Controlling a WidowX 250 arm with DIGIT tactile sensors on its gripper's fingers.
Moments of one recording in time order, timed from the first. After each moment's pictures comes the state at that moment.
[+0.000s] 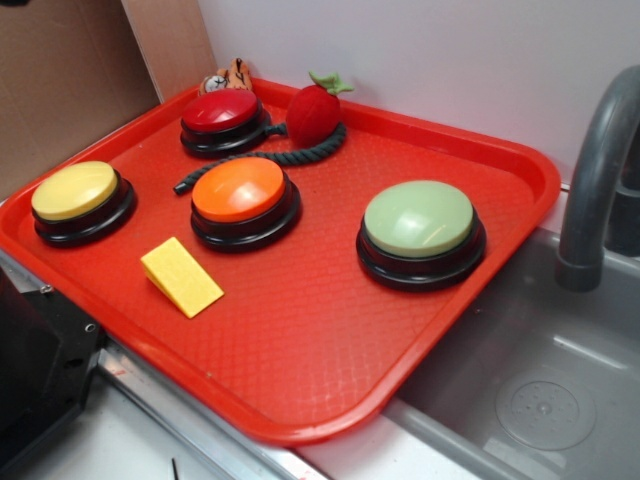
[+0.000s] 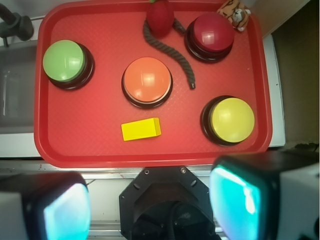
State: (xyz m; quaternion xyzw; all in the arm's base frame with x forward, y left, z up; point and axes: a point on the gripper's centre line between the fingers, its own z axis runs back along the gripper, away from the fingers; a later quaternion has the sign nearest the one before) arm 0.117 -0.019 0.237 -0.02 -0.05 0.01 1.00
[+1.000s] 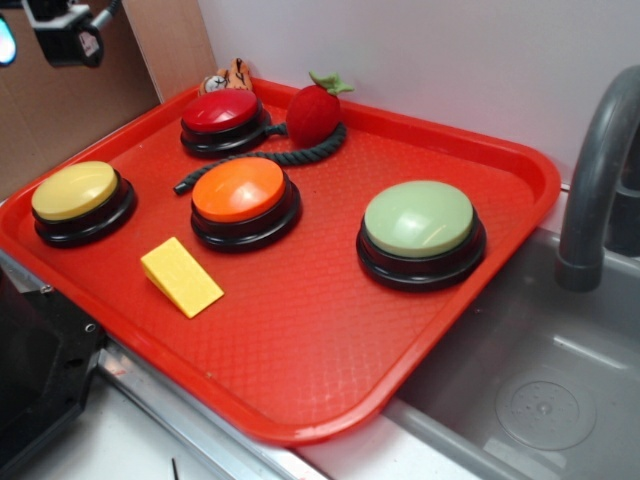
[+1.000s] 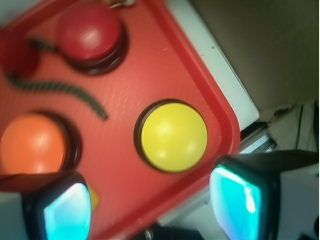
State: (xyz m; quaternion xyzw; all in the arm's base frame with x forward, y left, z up) arm 0.158 0.094 0.147 0.03 -0.04 0.32 0.95
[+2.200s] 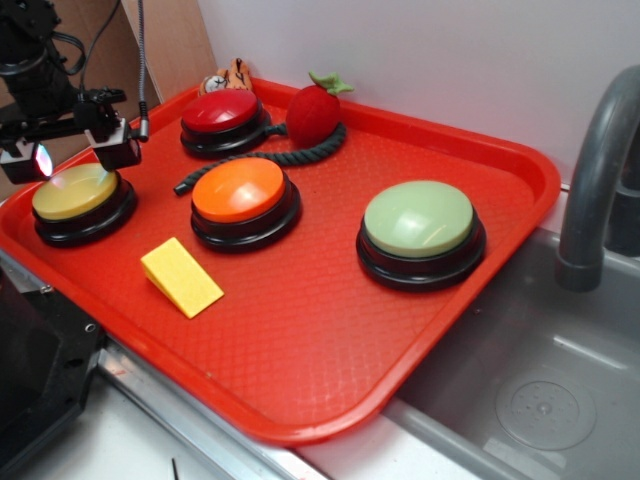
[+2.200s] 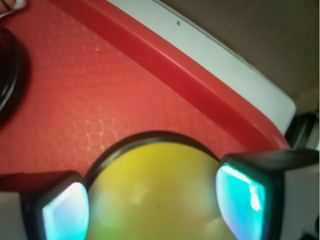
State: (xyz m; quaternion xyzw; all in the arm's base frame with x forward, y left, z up) arm 0.159 0.125 0.046 0.06 -0.06 0.44 0.90
